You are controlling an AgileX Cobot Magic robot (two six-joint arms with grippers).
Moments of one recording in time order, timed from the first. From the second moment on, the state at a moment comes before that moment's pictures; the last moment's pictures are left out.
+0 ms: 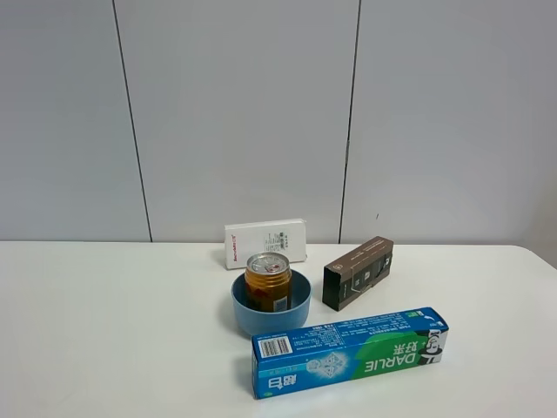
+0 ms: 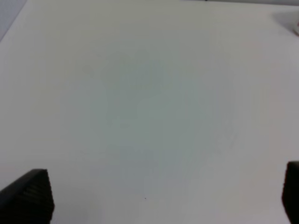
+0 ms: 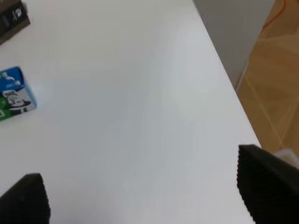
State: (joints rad) left arm 0.10 -0.01 -0.51 0.01 1.06 -0.01; right arm -0.11 0.00 -0.54 0.02 1.14 -0.03
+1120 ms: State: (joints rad) left arm 0.10 -0.01 -0.51 0.01 1.06 -0.01; right arm -0.08 0.00 -0.50 0.02 1.07 -0.05
